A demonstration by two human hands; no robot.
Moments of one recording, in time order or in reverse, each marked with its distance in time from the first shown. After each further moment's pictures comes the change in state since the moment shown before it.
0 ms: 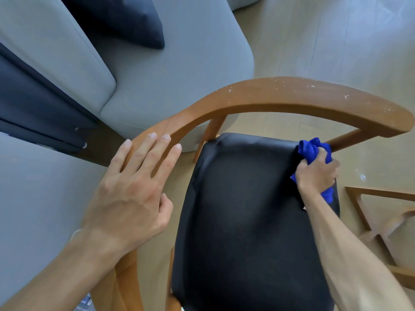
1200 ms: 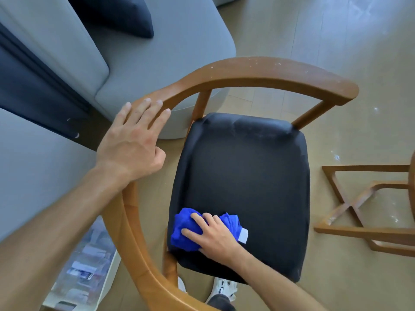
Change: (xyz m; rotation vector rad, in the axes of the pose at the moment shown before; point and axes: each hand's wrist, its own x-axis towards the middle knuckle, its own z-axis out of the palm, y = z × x) left_hand -0.003 -0.001 0.004 0.018 0.058 -0.009; right_hand -0.290 0.053 -0.009 -0.074 -0.419 -1.430
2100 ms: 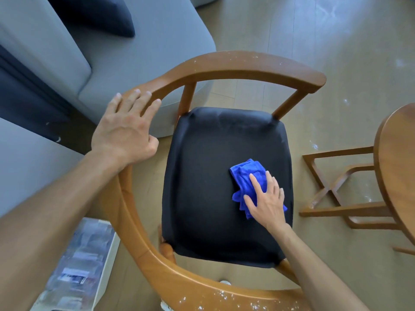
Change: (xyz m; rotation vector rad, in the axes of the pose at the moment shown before) left_hand 0.000 -0.002 0.000 -0.037 -0.015 0.024; right_hand -0.075 0.088 -0.055 0.065 -0.009 0.920
